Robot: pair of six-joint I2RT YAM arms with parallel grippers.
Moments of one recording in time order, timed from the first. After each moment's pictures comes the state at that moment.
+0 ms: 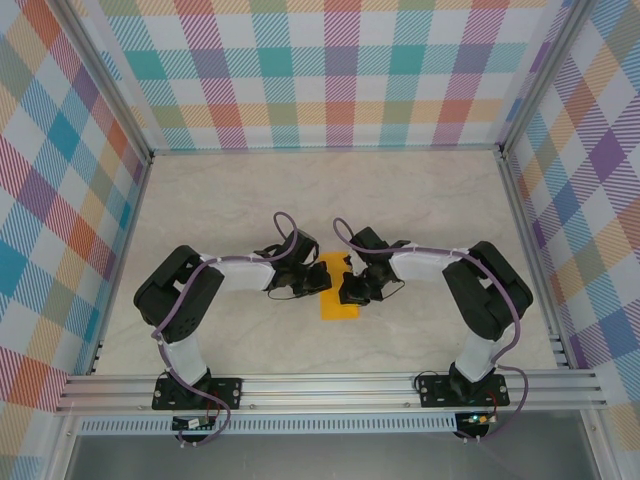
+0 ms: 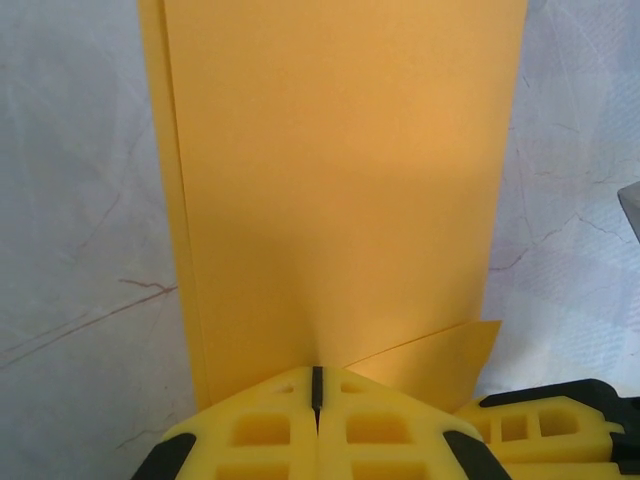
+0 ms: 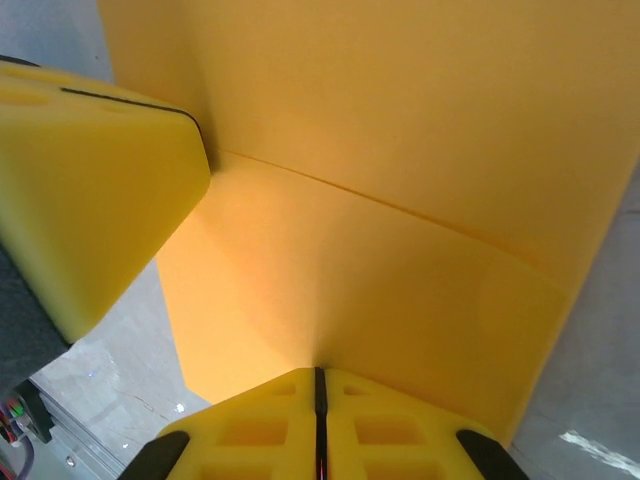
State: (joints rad) left arm -0.69 1.79 0.89 -0.09 0.34 -0.87; right arm 0.66 1.76 0.92 -0.47 -0.51 0.59
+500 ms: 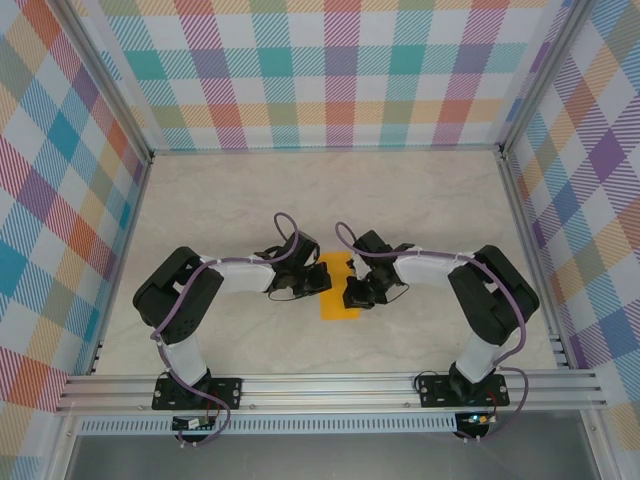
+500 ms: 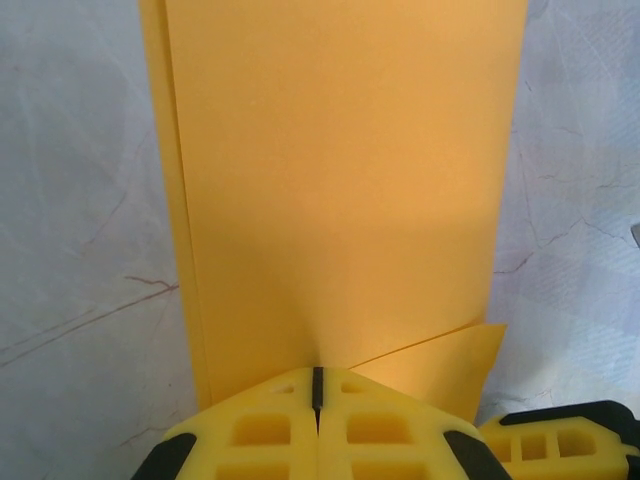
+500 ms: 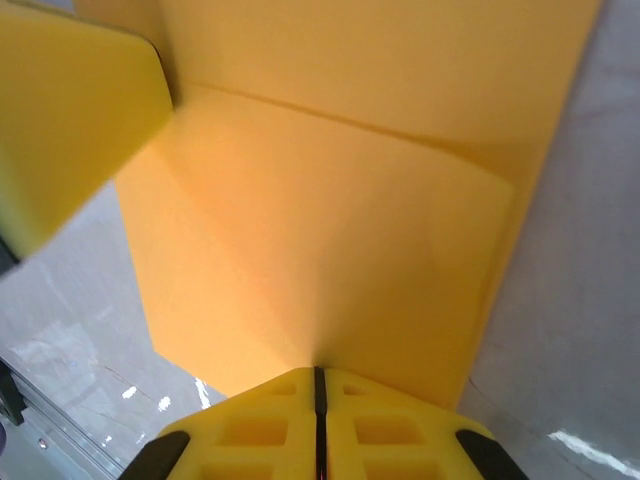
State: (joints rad) left arm -0.69 1.78 0.87 -0.08 0.30 -0.87; right arm 0.66 1.71 0.86 -0.48 -0.50 0.55
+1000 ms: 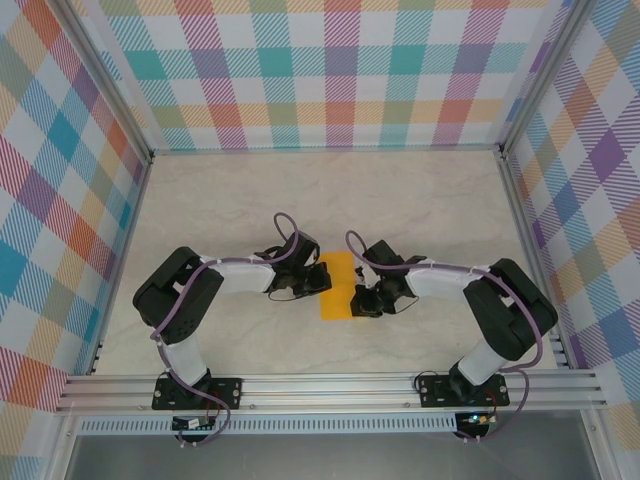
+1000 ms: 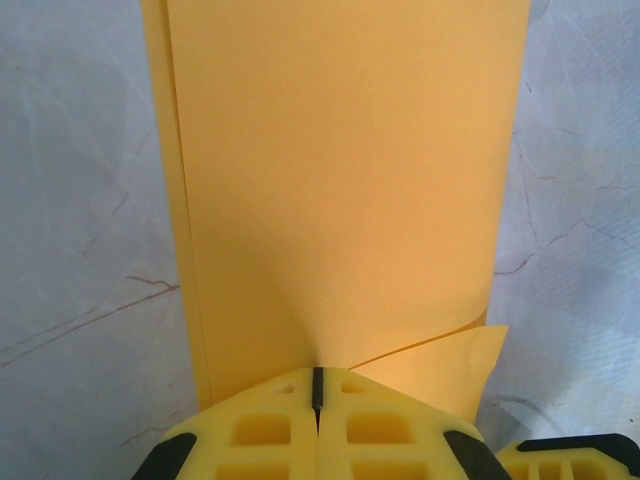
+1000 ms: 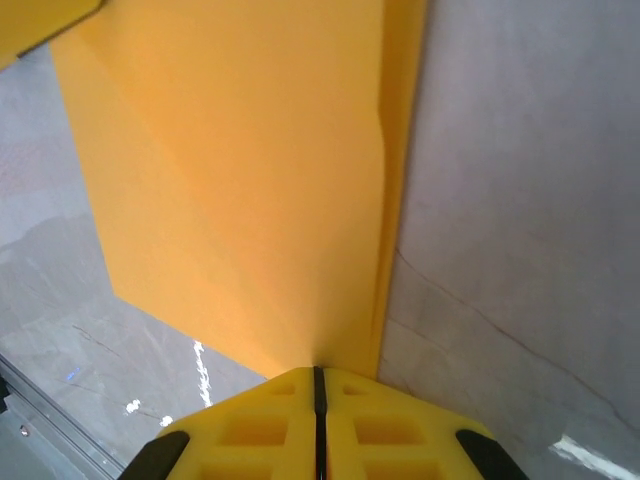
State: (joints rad) left arm -0.69 1.78 0.87 -0.08 0.30 -0.87; right arm 0.66 1.58 0.72 -0.42 -0.48 0.58
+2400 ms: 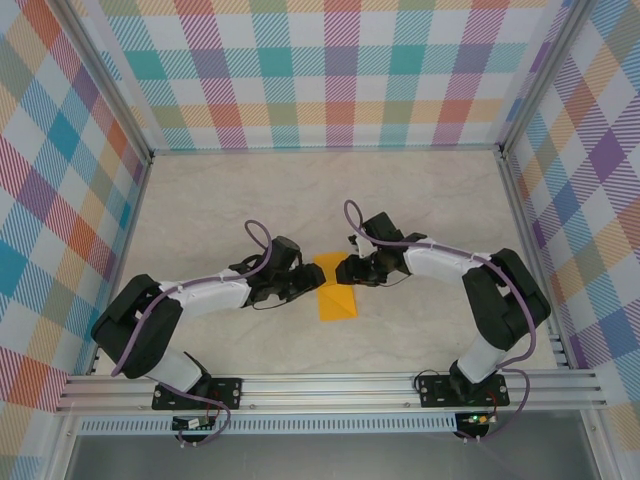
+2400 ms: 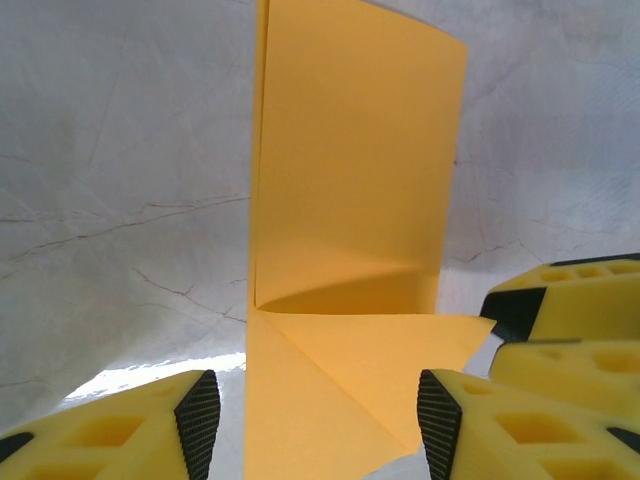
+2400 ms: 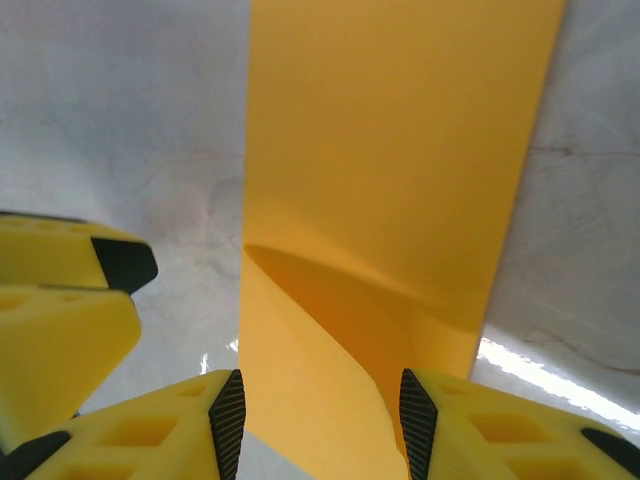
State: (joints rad) left arm -0.69 1.51 0.71 -0.08 0.21 -1.04; right arm 0.59 1.66 0.92 -0.38 -0.51 0.48
